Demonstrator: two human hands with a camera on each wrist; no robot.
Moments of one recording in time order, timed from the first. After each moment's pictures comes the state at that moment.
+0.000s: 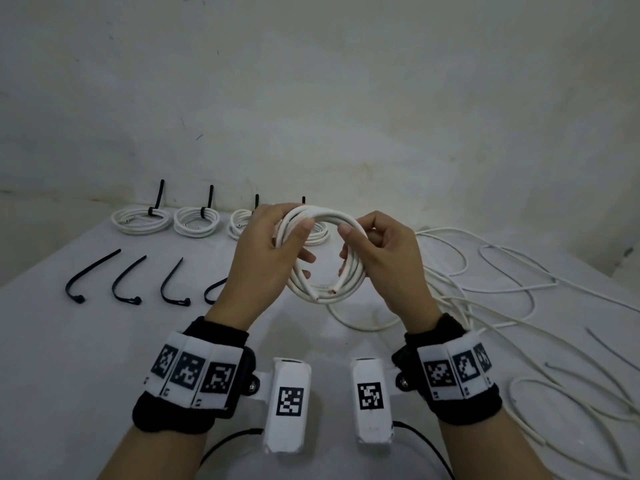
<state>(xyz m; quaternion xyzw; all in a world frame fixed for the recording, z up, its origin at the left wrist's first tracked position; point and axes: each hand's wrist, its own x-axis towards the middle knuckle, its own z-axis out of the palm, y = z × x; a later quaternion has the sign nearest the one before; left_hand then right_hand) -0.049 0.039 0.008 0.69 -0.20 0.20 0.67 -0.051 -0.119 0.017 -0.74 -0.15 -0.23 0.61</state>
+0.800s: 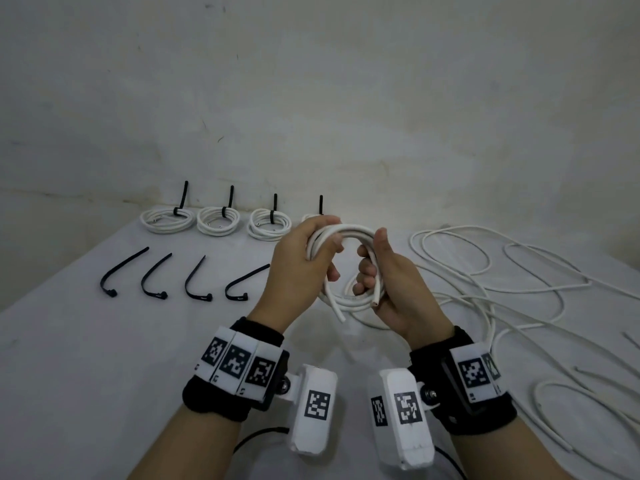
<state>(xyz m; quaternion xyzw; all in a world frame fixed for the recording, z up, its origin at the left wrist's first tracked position) -0.039 0.024 -0.011 0.71 -0.20 0.19 0.65 -0.052 -0.114 -0.006 -0.54 -0.06 0.00 0.84</state>
